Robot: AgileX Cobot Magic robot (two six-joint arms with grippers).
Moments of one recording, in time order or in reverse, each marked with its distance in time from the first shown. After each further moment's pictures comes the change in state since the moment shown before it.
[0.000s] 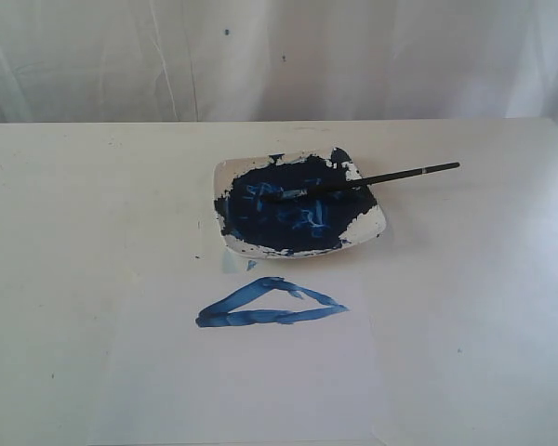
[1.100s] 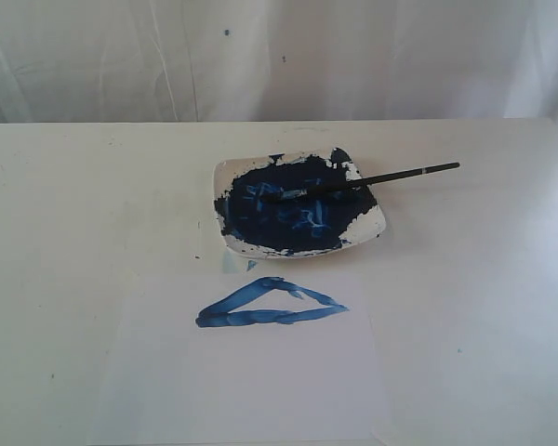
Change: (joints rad) left arm 0.000 0.000 0.000 0.000 0.002 0.000; right arm 0.000 -0.403 0.428 0.002 -0.149 0.019
